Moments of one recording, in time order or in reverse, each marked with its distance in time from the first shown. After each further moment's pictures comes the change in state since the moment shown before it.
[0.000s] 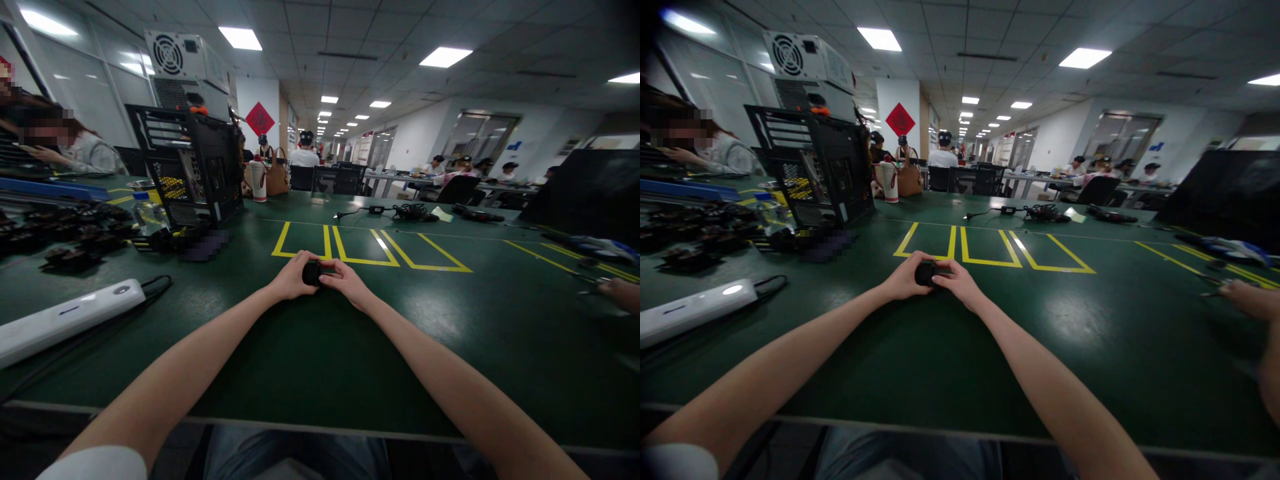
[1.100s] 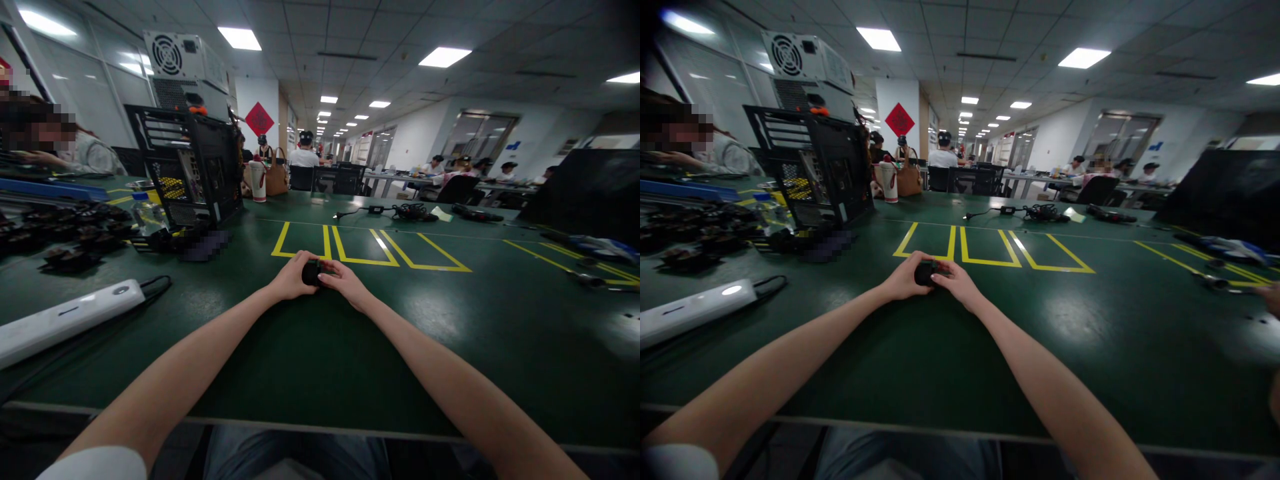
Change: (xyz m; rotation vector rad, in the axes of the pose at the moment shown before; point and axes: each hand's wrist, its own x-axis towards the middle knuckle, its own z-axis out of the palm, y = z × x) left_hand 0.000 -0.003 0.000 0.024 -0.006 0.039; right_hand 0.004 0.006 0.000 -0.023 0.026 0.031
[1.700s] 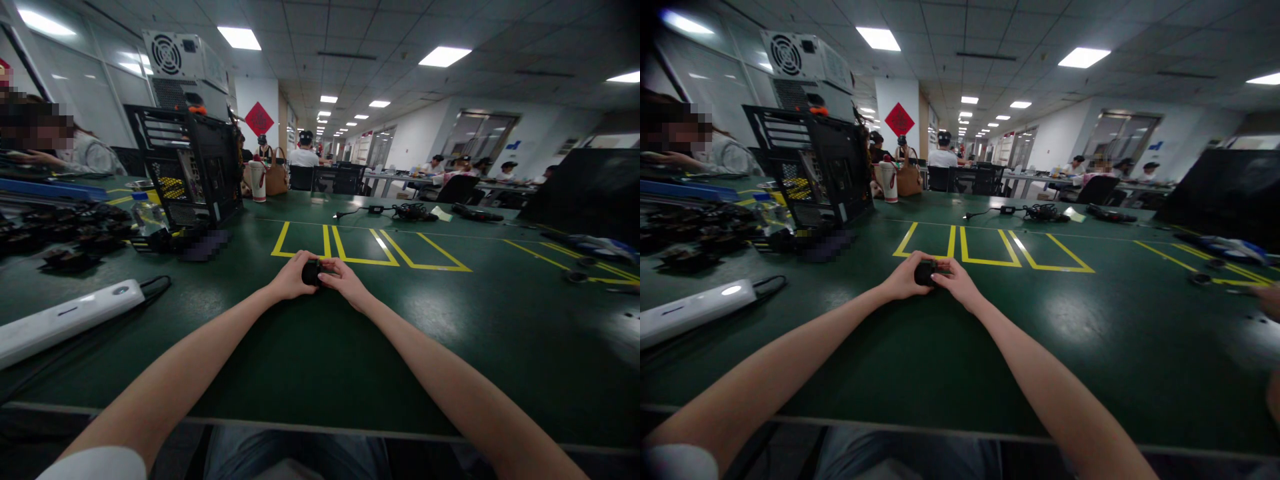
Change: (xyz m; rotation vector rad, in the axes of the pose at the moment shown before) left_hand 0.000 -0.001 0.002 0.001 0.018 -0.004; right_hand 0.000 0.000 0.001 -0.018 0.016 -0.020
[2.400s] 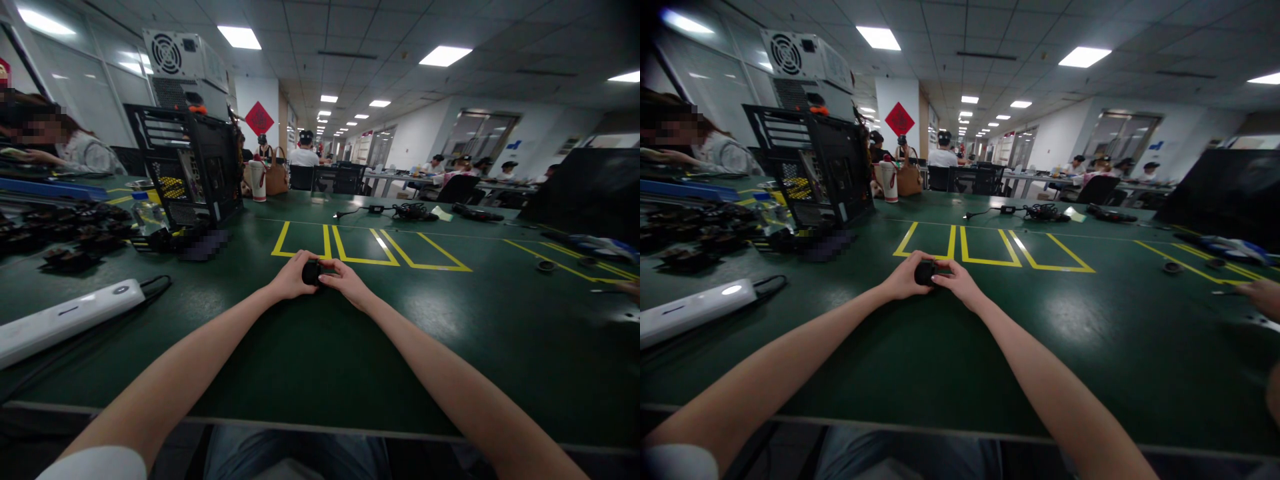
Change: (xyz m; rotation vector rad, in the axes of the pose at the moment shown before) left_hand 0.000 0.002 -0.002 -0.010 -0.019 -0.031; right_hand -0.002 -0.004 -0.001 0.027 -0.035 0.007
